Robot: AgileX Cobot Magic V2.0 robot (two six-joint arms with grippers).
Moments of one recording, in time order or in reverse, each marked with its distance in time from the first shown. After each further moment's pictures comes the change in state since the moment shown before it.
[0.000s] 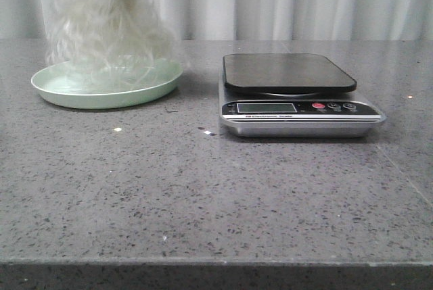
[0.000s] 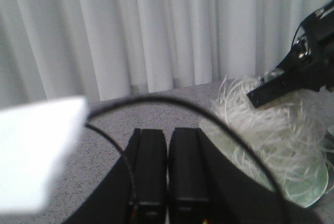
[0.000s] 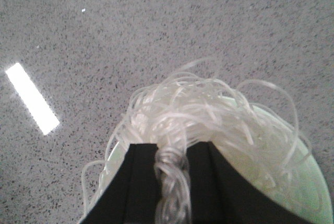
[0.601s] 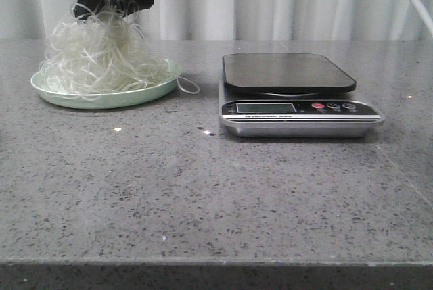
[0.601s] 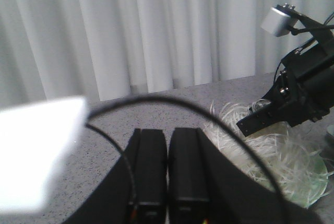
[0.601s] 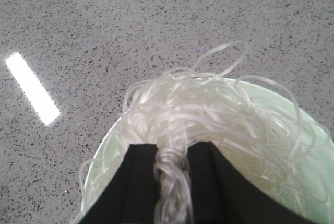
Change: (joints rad) left arm 0.000 0.000 0.000 0.000 0.000 0.000; right arm 0.009 0.058 -0.007 0.005 -0.022 0.000
